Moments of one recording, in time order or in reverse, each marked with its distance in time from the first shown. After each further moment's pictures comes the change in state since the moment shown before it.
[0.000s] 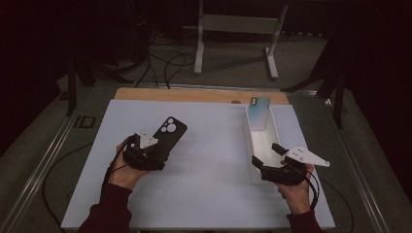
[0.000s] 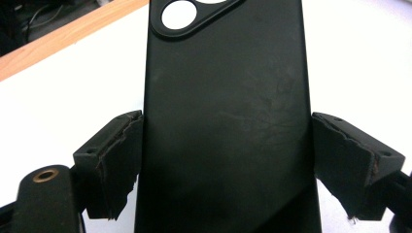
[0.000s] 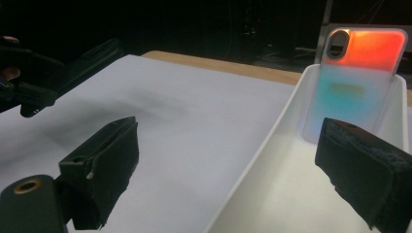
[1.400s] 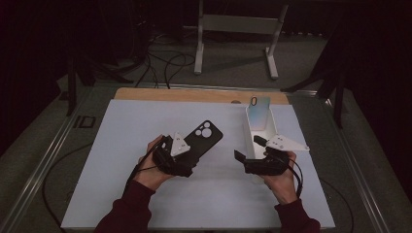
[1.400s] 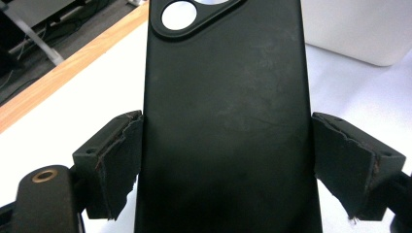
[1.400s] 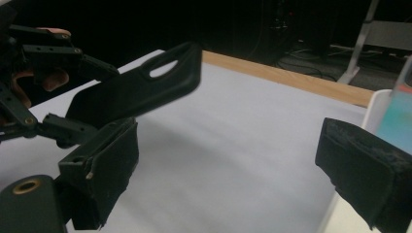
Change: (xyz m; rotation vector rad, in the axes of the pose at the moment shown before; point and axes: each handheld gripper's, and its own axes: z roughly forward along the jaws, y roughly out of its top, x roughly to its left) left arm -0.064 0.043 0.008 -0.096 -0.145 0.200; right arm 0.027 0.028 0.036 0.045 0.106 -0.046
